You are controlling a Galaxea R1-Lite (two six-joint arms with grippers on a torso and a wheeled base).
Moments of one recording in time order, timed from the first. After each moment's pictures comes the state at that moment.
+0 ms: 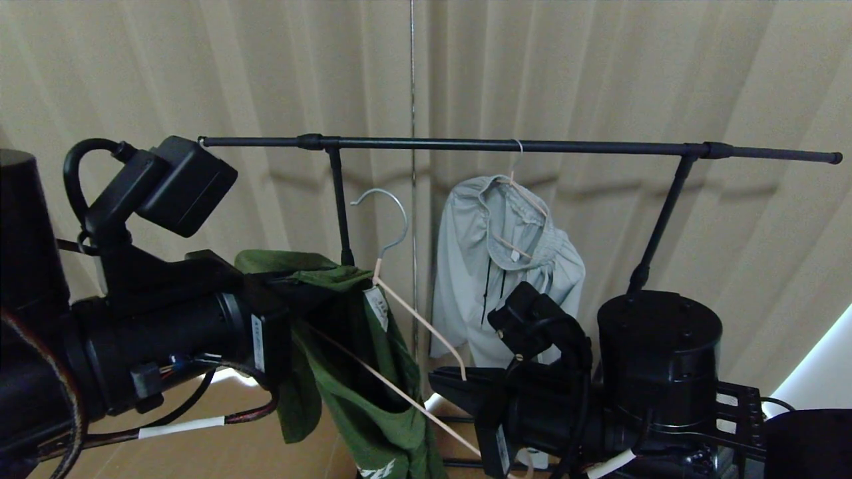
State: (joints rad) left arm -0.71 1.29 -0.76 -0.30 0.03 -0.01; right arm 0.90 1.74 -0.65 -0.73 0.05 0.15
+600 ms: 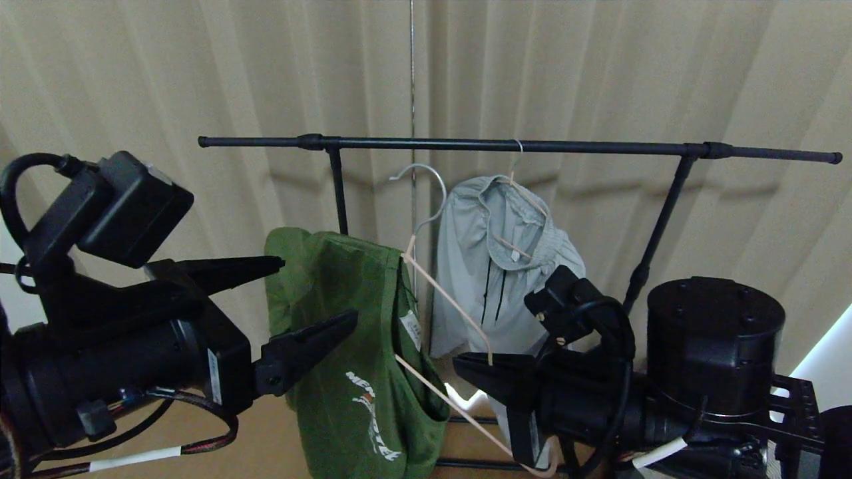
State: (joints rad) left arm -0.67 1.21 -0.69 -0.31 0.03 0.12; right arm 0.86 1.65 -0.62 -0.71 0.05 0.14
